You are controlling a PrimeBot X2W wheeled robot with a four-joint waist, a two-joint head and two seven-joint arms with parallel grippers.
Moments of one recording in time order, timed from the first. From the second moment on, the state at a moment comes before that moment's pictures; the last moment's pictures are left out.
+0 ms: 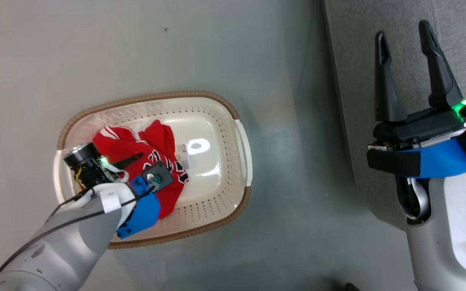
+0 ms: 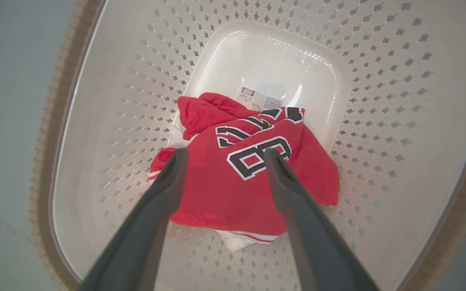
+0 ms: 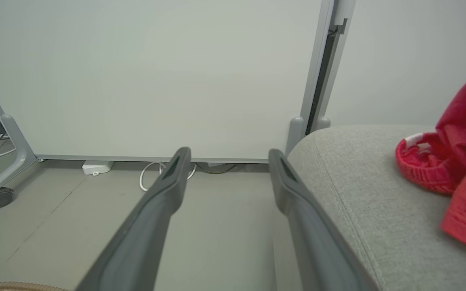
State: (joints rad) left arm -0.88 0.28 -1.28 1.12 -0.29 -0.13 -0.10; right arm -0.50 -0.06 0.03 0.04 0.09 0.13 -0.26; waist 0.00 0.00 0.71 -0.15
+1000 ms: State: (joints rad) left arm -1.04 0.29 -1.28 1.25 -0.13 -0.13 0.03; right arm -0.55 -0.05 0.03 -0.08 0.08 0.13 -0.26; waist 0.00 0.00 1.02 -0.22
